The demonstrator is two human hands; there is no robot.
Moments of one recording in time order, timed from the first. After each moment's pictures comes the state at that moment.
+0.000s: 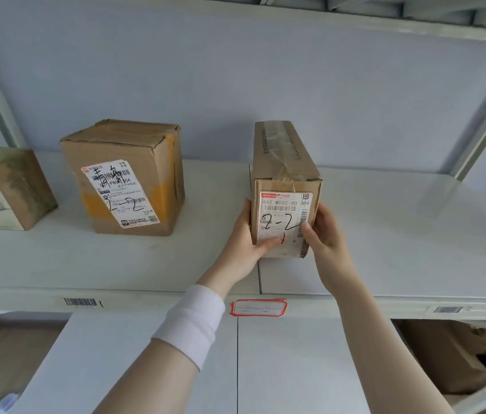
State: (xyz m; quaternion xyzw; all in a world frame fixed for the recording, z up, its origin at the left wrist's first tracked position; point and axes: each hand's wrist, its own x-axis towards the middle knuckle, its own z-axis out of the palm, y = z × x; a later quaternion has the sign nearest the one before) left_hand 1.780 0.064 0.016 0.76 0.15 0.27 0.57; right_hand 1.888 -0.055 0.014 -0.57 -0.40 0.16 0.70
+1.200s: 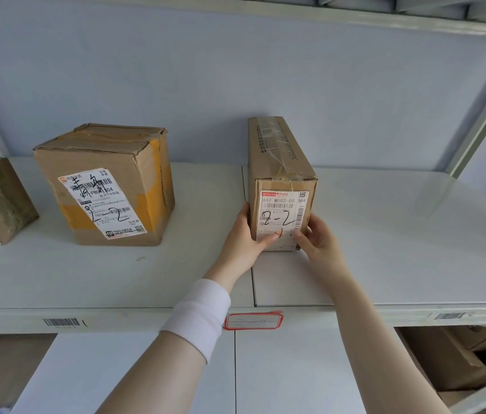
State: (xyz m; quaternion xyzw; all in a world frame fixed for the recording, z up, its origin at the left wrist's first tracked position) left_hand 1.819 0.082 0.006 0.77 0.19 0.28 0.55; right_hand 1.923 -0.038 -0.005 -0.65 -0.35 0.15 0.66
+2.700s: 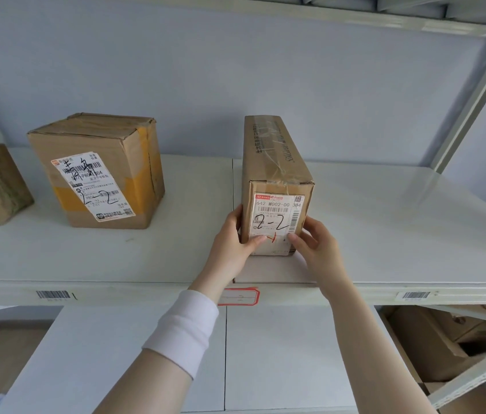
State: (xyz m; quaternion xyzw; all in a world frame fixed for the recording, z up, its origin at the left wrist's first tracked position) left_hand 1.795 0.037 0.000 0.76 0.24 0.29 0.53; right_hand 1.906 -0.091 -0.006 -0.66 -0.31 0.14 0.67
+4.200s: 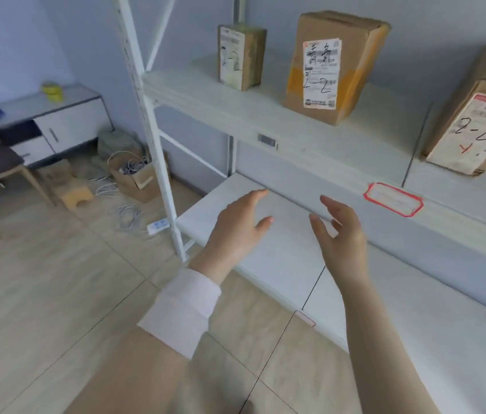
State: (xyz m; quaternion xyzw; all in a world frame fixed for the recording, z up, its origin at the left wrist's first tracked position) left_hand 1.502 -0.070 -0.034 0.77 0.51 0.26 0.28; right_hand 1.664 -0.119 -0.050 -0.67 -0.51 0.18 0.51
